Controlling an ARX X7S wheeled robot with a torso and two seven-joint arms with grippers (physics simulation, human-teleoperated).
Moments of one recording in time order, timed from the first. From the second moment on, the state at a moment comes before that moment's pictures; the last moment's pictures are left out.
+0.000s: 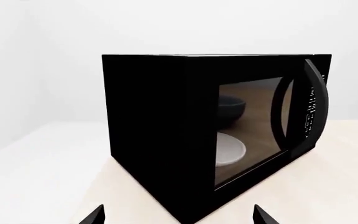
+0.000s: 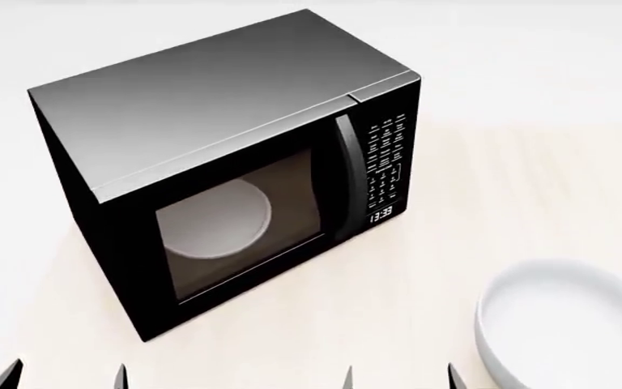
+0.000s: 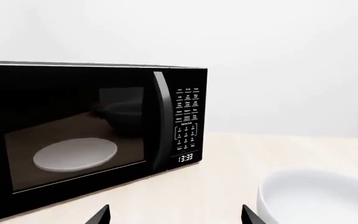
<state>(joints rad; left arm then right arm) 0.08 -0.17 0.17 0.21 -0.14 -0.01 -0.18 -0.07 0.17 -0.23 -0.21 0.10 -0.01 0.21</state>
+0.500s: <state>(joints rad) 0.08 -0.19 0.19 0.20 -0.14 0.00 -0.20 -0.07 0.19 -0.24 -0.21 0.10 -0.02 0.23</state>
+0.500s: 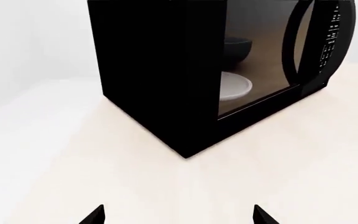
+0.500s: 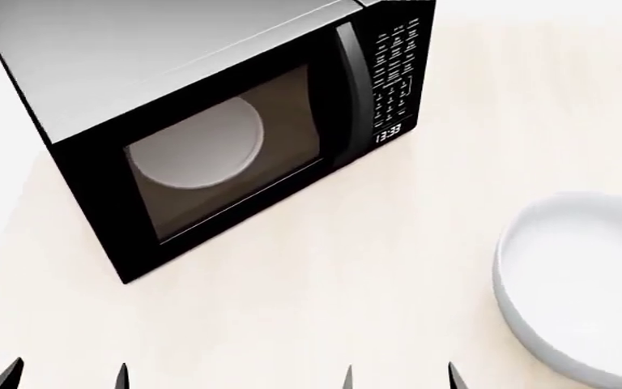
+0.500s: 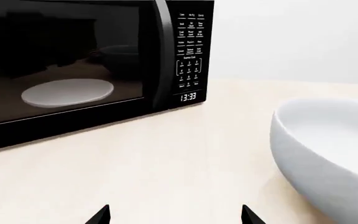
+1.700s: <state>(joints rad) 0.08 -0.23 0.20 0.23 -0.21 -0.01 -0.24 0.38 0.27 -0.26 -0.28 0.22 0.44 0.18</state>
